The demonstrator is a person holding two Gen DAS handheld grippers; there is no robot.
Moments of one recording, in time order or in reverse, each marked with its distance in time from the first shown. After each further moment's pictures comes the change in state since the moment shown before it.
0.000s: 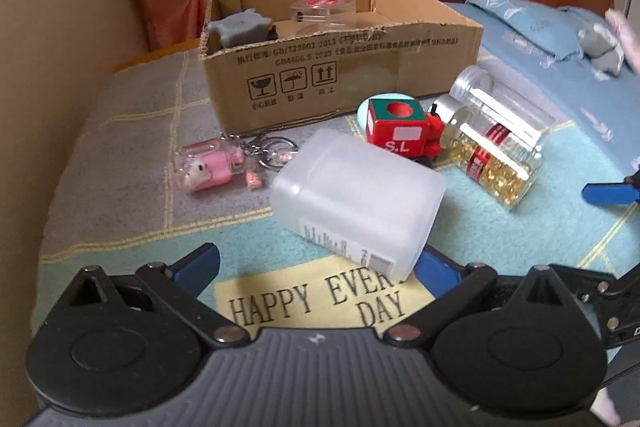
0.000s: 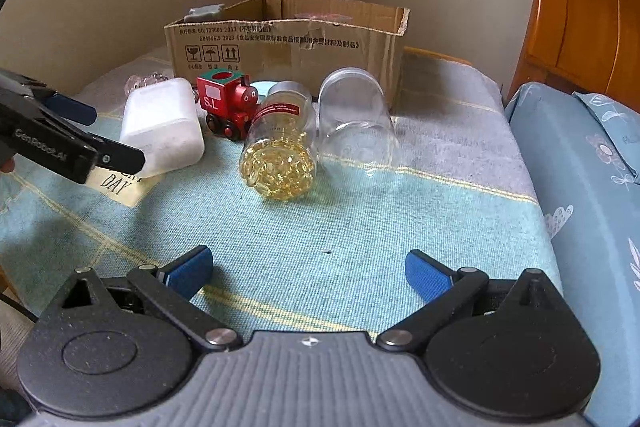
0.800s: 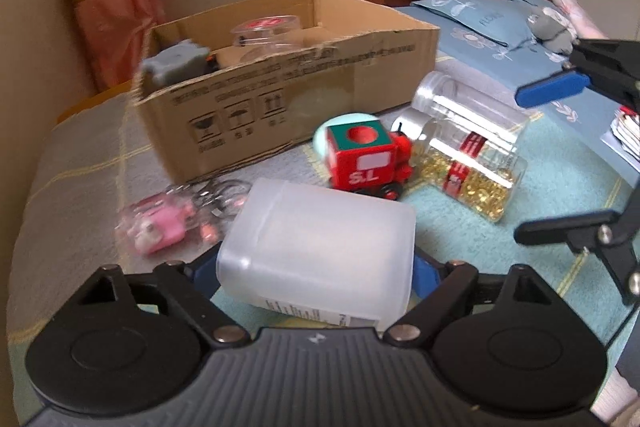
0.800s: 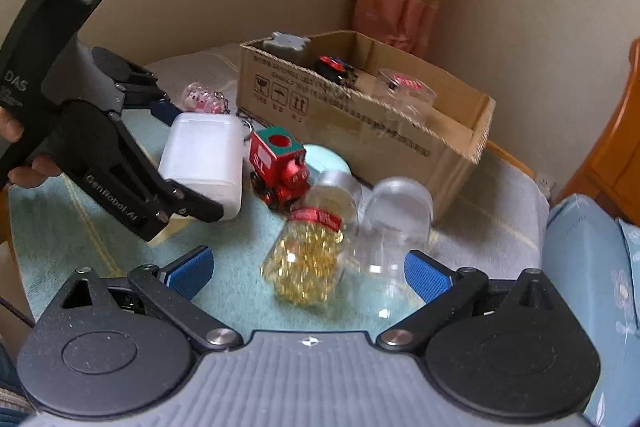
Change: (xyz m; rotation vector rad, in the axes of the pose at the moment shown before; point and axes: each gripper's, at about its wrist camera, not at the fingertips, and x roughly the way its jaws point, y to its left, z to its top) left arm 0.019 -0.006 0.011 0.129 -0.059 -0.097; right arm 0.004 0.014 0.064 -0.367 -0.033 0.112
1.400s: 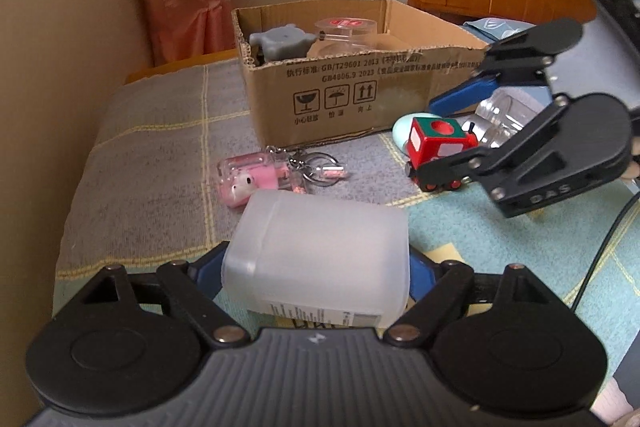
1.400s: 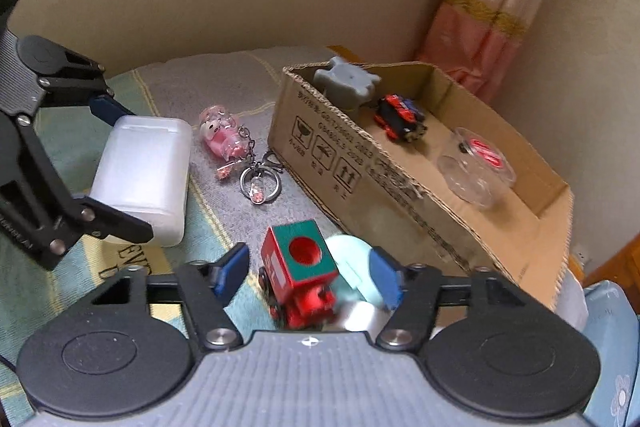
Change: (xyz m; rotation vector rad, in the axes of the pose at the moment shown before) left arm -0.025 0.036 -0.021 -0.129 -0.013 0.076; right arm 0.075 0.010 0.070 -0.209 0.028 0.122
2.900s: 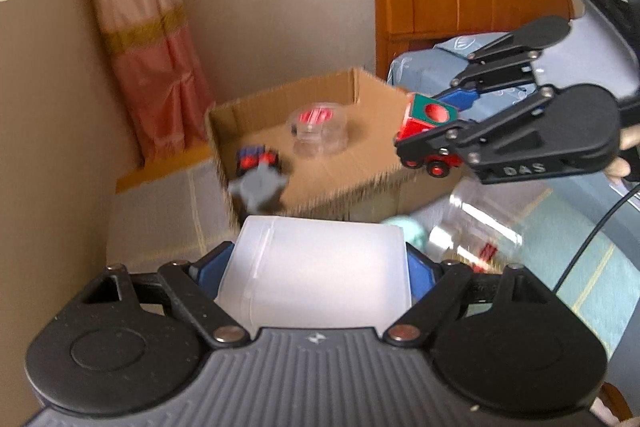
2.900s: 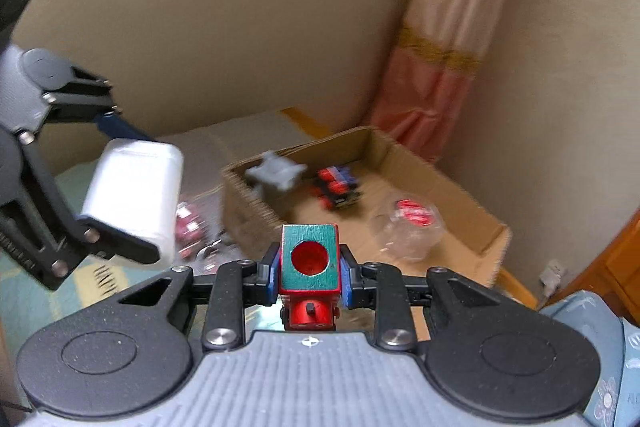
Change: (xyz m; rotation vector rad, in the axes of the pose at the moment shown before) left arm -0.035 -0.016 0.094 0.147 -0.072 -0.020; right arm -0.061 -0.050 0.037 0.094 -0.117 -0.072
